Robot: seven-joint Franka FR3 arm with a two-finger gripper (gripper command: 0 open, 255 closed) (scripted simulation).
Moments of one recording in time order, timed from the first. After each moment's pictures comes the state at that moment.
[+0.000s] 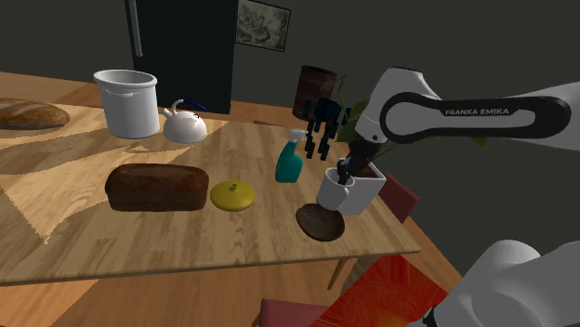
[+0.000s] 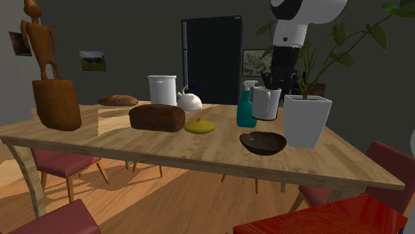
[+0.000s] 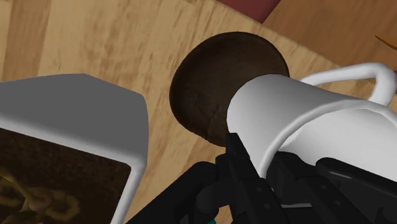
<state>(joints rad) 0.02 -0.50 0.03 -2.46 0.08 2.05 0.08</state>
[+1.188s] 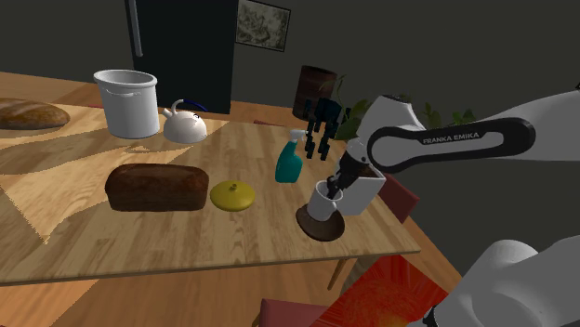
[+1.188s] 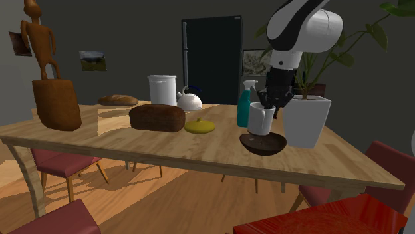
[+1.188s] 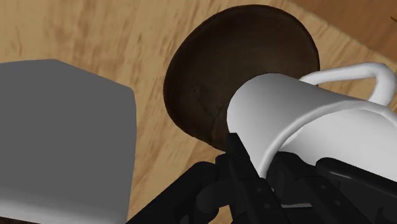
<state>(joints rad) 0.03 -0.43 0.03 -2.60 0.09 2.33 0.07</state>
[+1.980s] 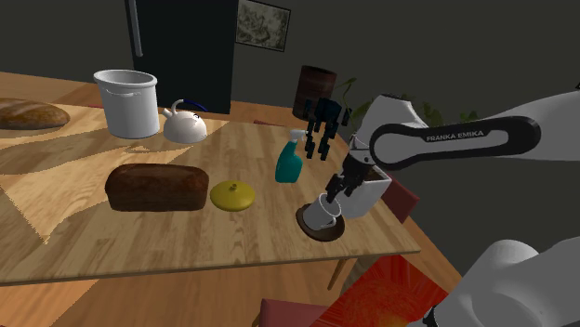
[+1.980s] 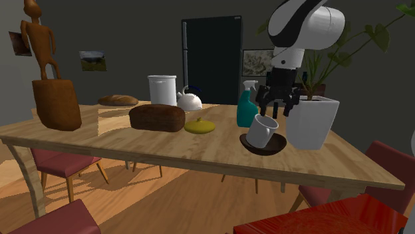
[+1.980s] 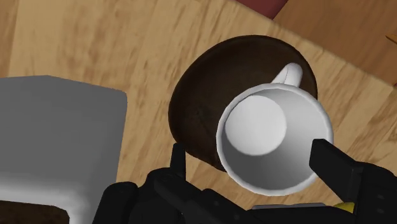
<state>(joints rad) 0.03 -0.45 0.03 -2.59 0.09 2.23 0.07</state>
